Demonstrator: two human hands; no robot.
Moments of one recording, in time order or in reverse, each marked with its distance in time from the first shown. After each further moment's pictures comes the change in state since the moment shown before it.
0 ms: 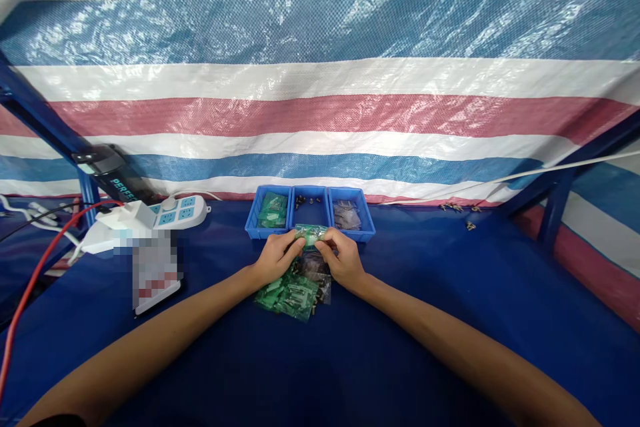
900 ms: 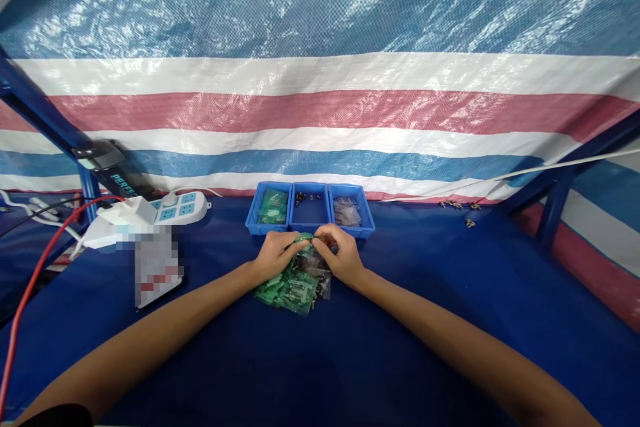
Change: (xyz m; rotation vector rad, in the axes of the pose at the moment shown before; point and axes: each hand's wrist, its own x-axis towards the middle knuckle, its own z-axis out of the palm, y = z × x) left_hand 0.000 -0.006 0.004 0.040 0.079 0.156; right_hand 0.001 -0.001 0.001 0.040 -0.023 -0.045
